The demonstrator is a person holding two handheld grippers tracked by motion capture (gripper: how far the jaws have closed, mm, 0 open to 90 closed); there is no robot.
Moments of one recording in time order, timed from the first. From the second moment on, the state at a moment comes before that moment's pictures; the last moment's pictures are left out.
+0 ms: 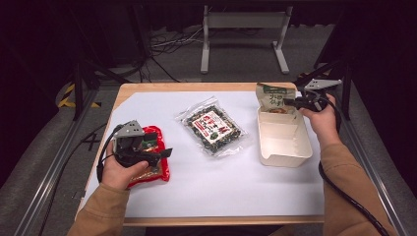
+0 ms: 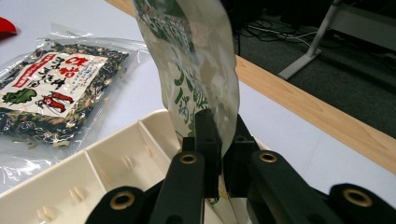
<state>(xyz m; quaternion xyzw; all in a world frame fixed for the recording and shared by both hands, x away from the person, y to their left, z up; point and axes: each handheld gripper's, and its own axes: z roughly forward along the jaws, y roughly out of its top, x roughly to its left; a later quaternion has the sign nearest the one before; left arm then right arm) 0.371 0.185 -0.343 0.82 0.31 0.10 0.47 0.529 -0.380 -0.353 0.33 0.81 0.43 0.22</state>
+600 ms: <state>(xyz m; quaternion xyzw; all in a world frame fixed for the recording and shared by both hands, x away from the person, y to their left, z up) 0.374 0.189 -0.347 0.81 0.34 0.12 0.46 0.527 -0.374 -0.361 0.36 0.82 0.37 0.23</state>
